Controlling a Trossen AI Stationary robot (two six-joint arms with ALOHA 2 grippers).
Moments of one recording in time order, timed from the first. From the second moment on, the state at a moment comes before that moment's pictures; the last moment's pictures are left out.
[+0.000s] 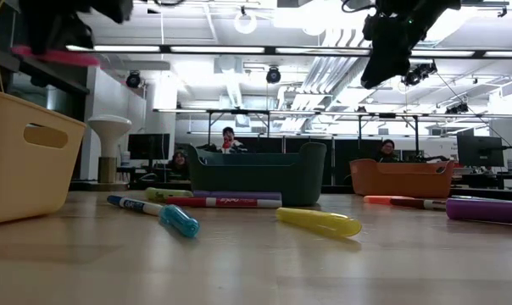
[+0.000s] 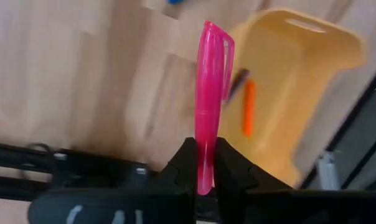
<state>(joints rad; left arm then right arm) -0.14 1.24 1.22 -1.46 0.17 -0.48 -0.83 1.14 1.14 -0.83 -0.26 -0.19</state>
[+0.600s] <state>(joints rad) -0.48 1.53 1.22 -1.28 0.21 -0.79 -0.83 1.14 1.14 -0.79 -0.31 -0.23</state>
